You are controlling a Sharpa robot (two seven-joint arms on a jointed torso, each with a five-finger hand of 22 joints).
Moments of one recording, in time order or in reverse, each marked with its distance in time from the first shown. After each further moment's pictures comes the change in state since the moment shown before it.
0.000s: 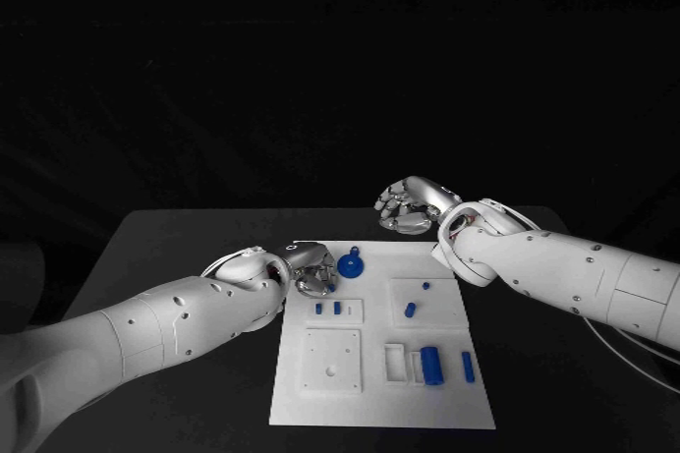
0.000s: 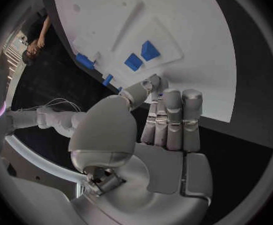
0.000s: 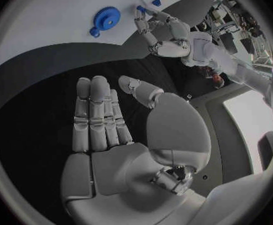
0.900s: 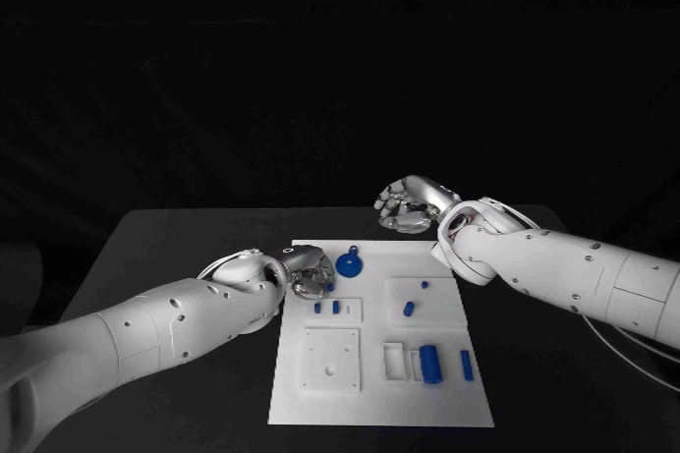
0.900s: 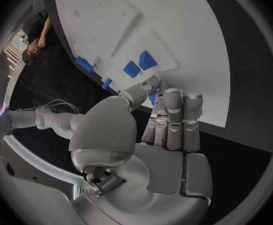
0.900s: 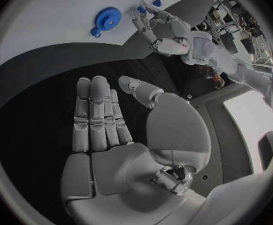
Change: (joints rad) left arm -0.004 -0.008 -0.007 0.000 0.005 0.017 -0.012; left_hand -0.019 -0.033 -0.010 -0.001 0.000 -0.170 0.017 -0.083 -0.045 -0.018 0.018 -0.022 -0.007 -0.014 0.014 0.020 -0.002 -0.011 -0.009 -0.002 0.000 0.009; right arm 0.000 -0.004 0.000 0.000 0.000 0.002 0.000; right_hand 0.000 0.000 0.000 0.000 0.000 0.000 0.000 0.000 0.000 0.000 0.000 -0.004 0.002 0.000 0.000 -0.002 0.002 0.000 0.000 0.000 0.000 0.001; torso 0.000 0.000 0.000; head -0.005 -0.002
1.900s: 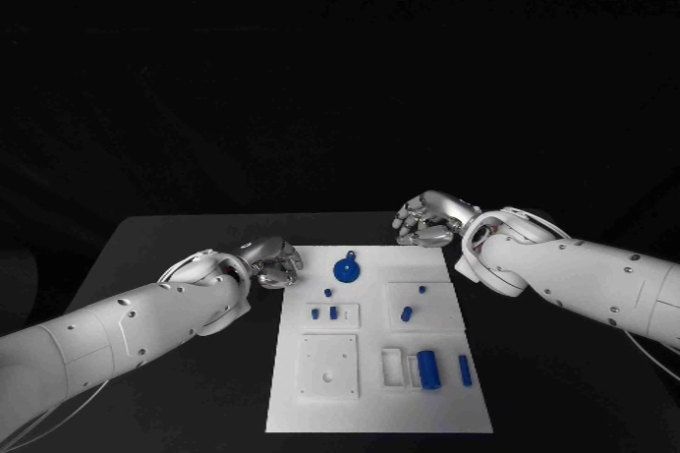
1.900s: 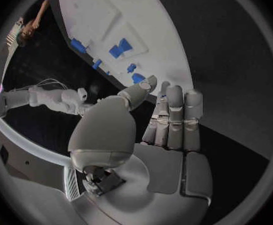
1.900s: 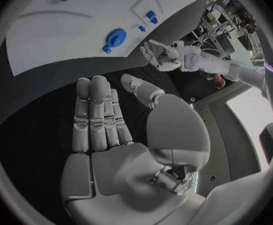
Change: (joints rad) left arm 0.003 -0.120 0.040 0.023 0.189 -0.074 0.045; left_hand -0.009 -0.018 0.000 0.025 0.000 0.007 0.043 0.056 0.027 -0.076 0.028 0.027 0.018 -0.120 0.032 -0.045 -0.043 0.003 -0.094 0.037 -0.071 -0.017; right arm -0.008 -0.128 0.000 0.078 0.004 0.107 0.002; right_hand -0.020 0.020 -0.083 -0.031 0.000 0.014 -0.006 0.016 0.012 0.037 -0.011 -0.012 0.023 0.011 -0.008 -0.002 0.017 0.000 0.003 -0.007 0.005 0.013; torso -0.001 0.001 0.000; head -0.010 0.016
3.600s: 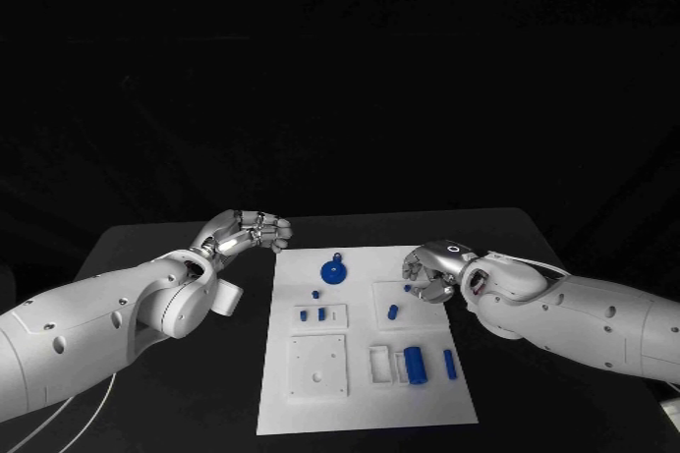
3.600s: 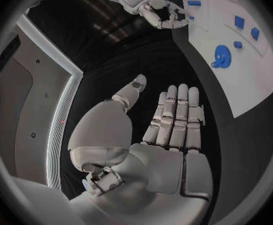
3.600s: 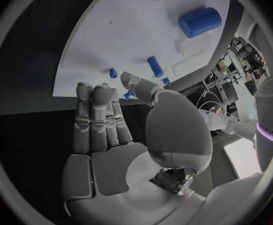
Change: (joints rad) left arm 0.024 -0.158 0.031 0.231 0.888 0.041 0.276; left_hand -0.121 0.038 -0.198 -0.029 0.003 -0.064 0.011 0.020 0.008 -0.113 0.065 -0.035 -0.072 -0.280 0.171 -0.591 -0.245 0.032 -0.326 0.159 -0.414 -0.183; right arm -0.128 -0.054 -0.057 0.022 -0.444 -0.006 -0.112; right_hand 0.077 -0.069 0.086 0.056 -0.198 0.028 -0.010 -0.010 -0.001 -0.008 0.011 -0.115 0.001 0.033 0.003 0.187 0.065 -0.030 0.081 -0.060 0.124 0.074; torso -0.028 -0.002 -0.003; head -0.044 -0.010
